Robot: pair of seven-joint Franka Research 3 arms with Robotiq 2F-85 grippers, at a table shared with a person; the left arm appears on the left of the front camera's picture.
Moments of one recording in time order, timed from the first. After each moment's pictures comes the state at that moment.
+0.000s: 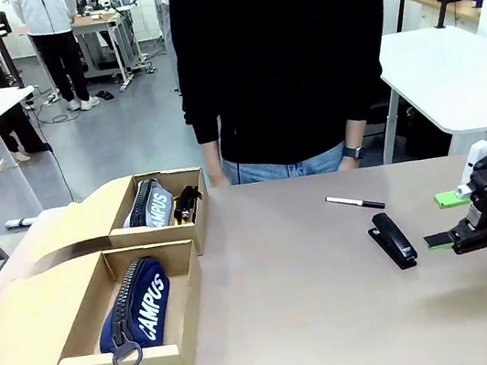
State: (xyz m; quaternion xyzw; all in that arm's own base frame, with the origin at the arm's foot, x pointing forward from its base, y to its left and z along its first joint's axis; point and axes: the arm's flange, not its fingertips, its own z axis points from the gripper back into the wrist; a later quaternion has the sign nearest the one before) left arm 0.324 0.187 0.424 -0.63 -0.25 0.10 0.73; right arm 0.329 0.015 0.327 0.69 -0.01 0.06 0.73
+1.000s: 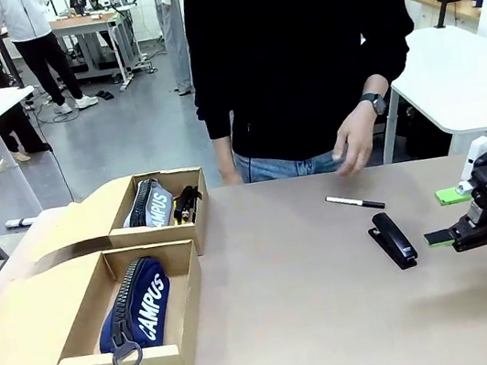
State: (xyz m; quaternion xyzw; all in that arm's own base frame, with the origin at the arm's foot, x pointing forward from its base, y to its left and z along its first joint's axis) left arm 0.324 0.187 0.424 -0.63 -0.25 0.10 0.73; right arm 0.329 0.016 0.331 0.69 -0.01 0.07 0.72
